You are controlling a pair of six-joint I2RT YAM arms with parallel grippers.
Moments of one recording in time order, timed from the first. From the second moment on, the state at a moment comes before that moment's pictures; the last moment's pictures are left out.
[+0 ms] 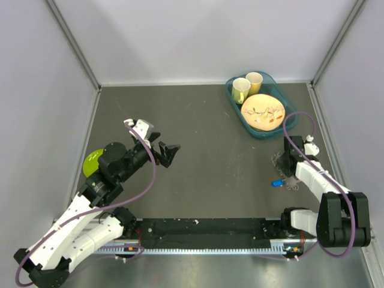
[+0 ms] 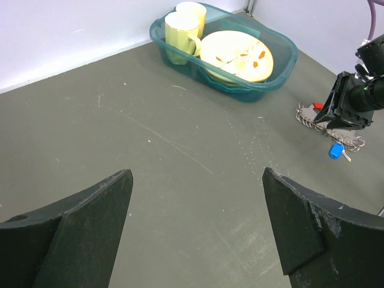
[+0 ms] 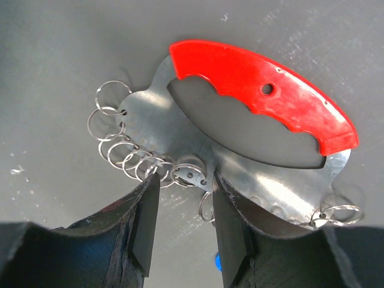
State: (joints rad) left arm -0.66 0.65 0.81 -0.23 0.03 -0.12; right arm 0.01 1.18 0.54 -0.40 0.30 0.88
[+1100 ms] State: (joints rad) left arm -0.66 0.65 0.81 -0.23 0.03 -0.11; right arm 0.01 1.29 0.58 -0.29 0.10 0.68
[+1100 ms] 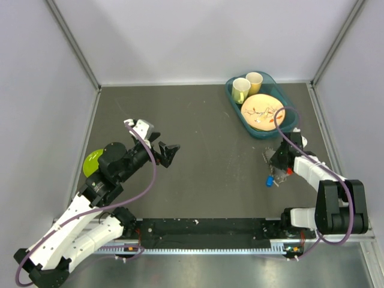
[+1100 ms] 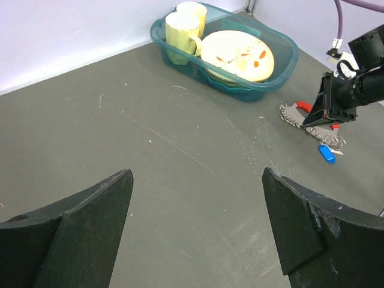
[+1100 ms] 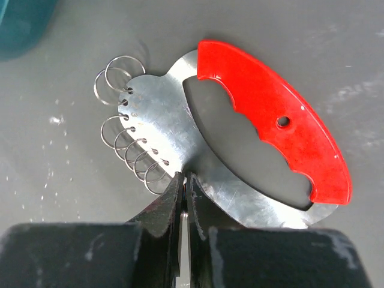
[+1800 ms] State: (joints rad) left arm -0.66 0.73 0.75 -0.27 -0.08 -0.38; right arm 0.55 1.22 0.53 -0.12 -0.18 0.57
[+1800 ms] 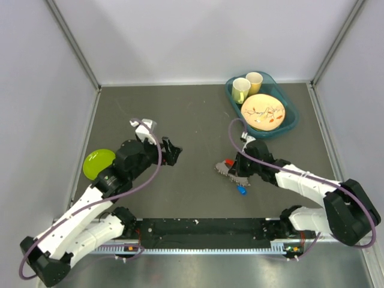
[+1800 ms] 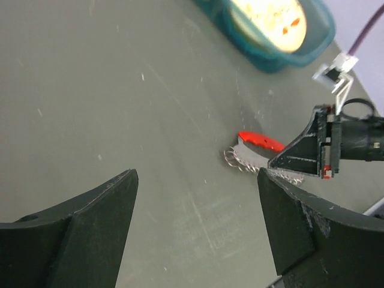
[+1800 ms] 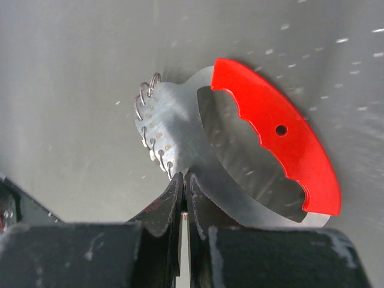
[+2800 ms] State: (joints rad) left arm -0.66 1.35 0.46 0.31 0.32 -1.01; right arm 0.81 1.28 0.41 0.36 -0.31 0.77
